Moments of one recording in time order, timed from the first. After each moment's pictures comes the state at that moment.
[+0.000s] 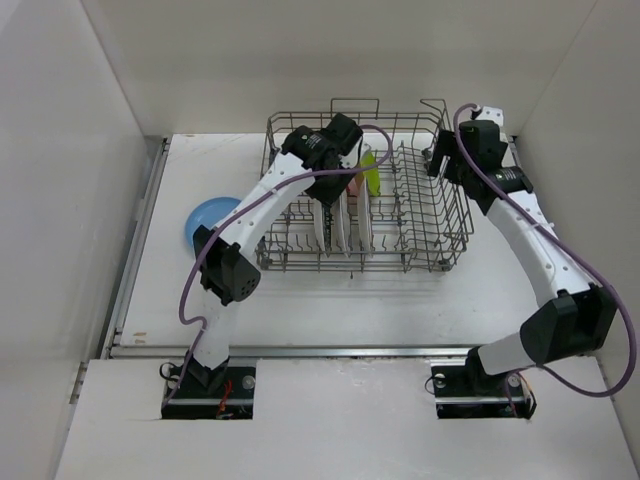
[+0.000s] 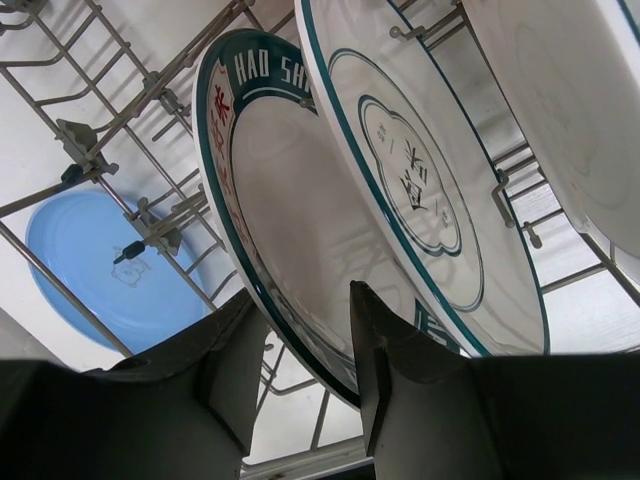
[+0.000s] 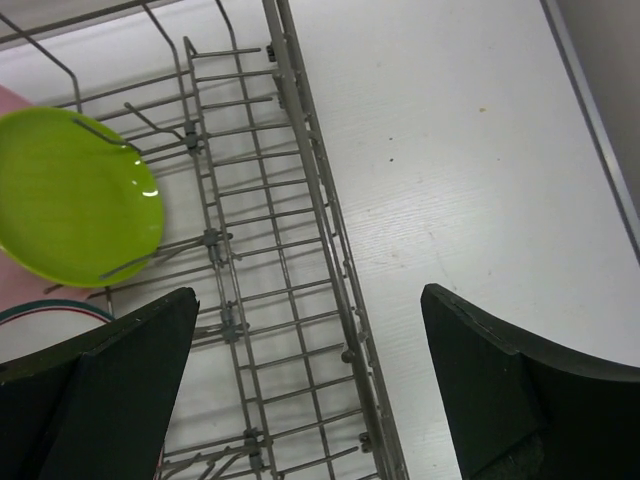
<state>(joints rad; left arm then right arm) -0.69 2.09 2.31 -1.37 -0.18 0.04 0.22 1.44 1.44 -0.57 0.38 0.31</state>
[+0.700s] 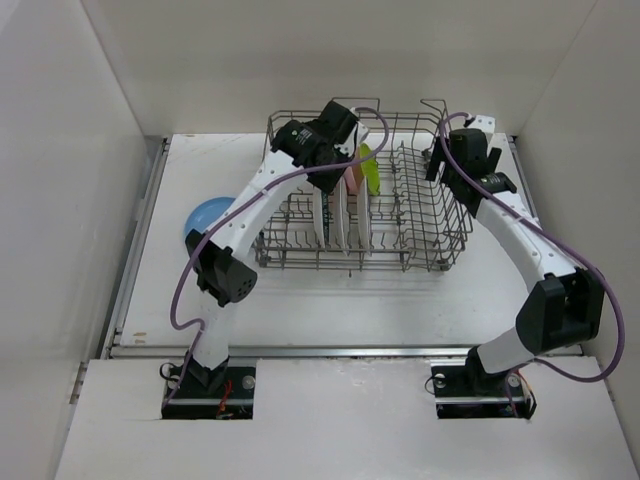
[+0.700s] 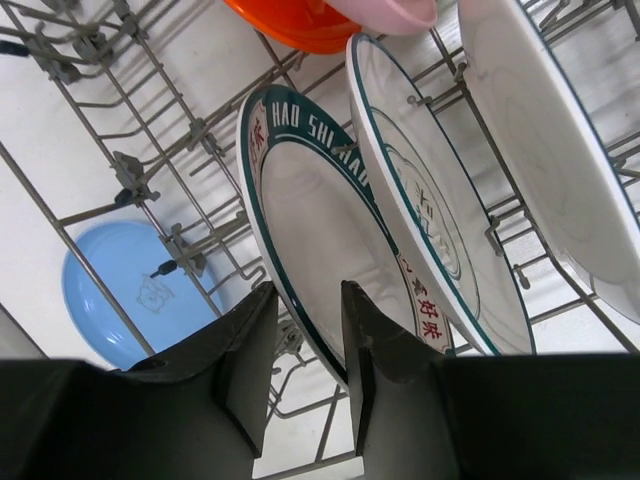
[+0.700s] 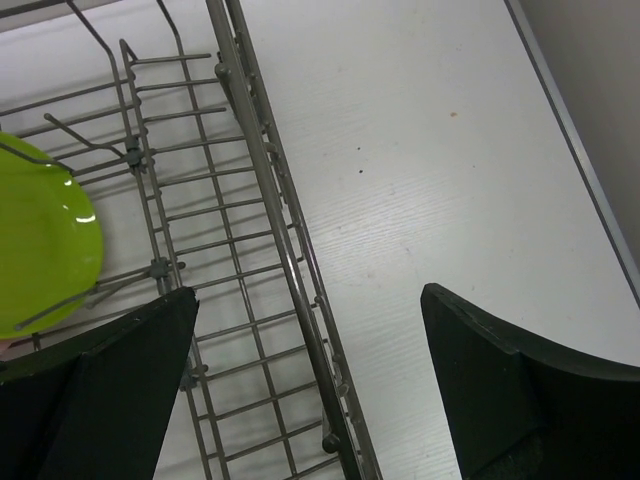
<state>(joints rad) -0.69 2.06 2.38 -1.32 -0.20 0.03 0.22 1.51 1.34 -0.41 0.49 0.27</state>
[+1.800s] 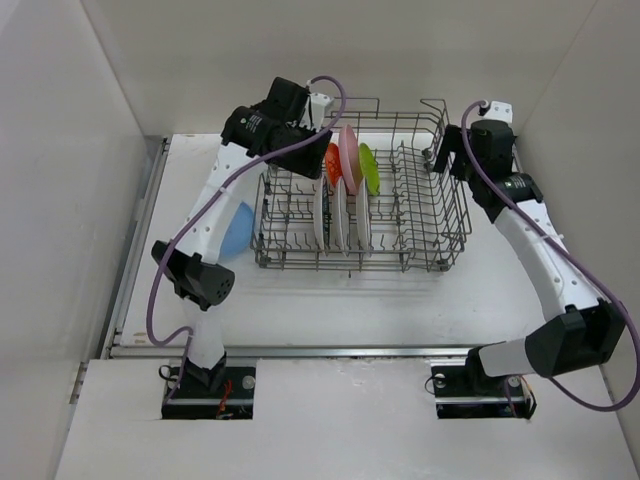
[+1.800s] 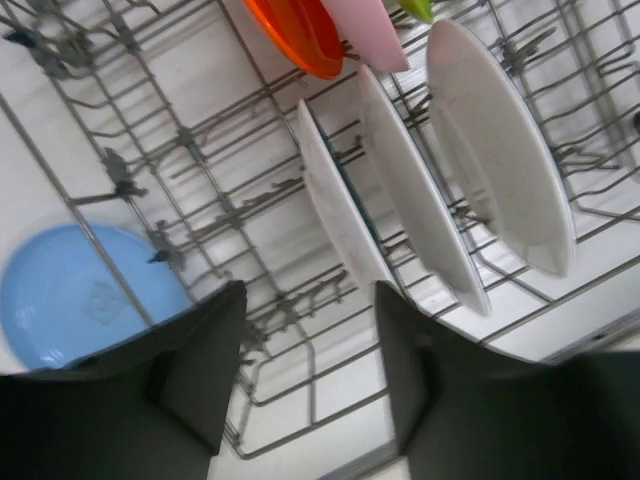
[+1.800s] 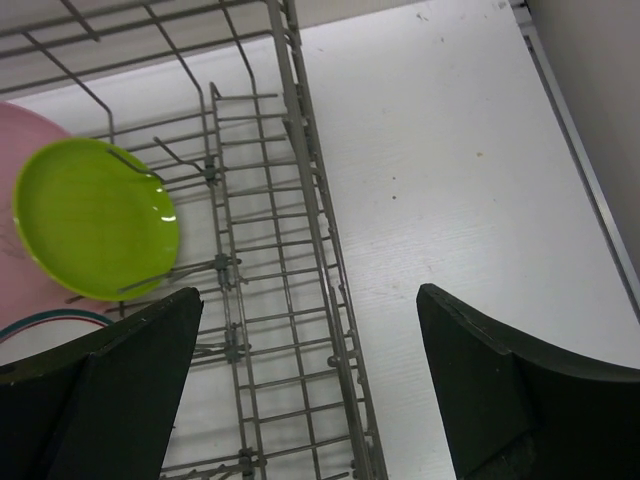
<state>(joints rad) -0.54 1.93 2.35 -1.29 0.04 -0.03 0.20 1.39 1.40 -0.48 0.37 0.25</state>
